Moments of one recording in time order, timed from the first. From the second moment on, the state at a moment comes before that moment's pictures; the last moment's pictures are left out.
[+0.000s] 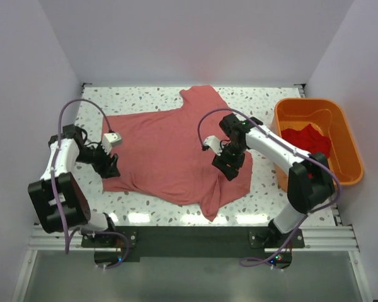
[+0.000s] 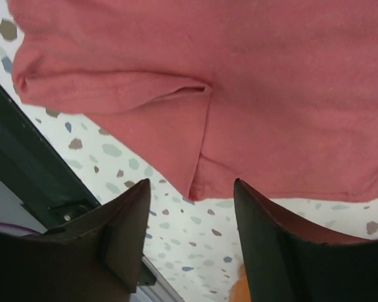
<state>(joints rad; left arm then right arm) 0.35 1.40 0.98 -1.11 0.72 1.22 0.51 1.64 1.27 -1.13 -0.26 -0.63</state>
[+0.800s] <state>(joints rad) 0.21 2.11 1.55 -0.59 0.35 0.52 0.42 2.17 1.68 -0.84 -0.01 -0.38</state>
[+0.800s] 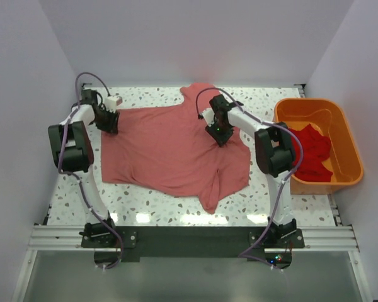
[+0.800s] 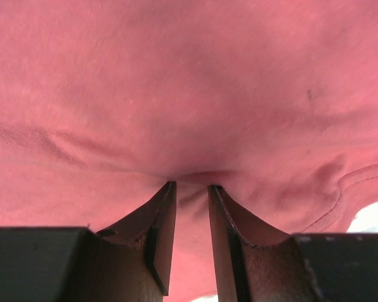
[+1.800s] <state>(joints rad) 0.17 1.76 1.27 -0.88 0.61 0.85 0.39 2.07 1.67 -1.08 -0.41 -0.21</state>
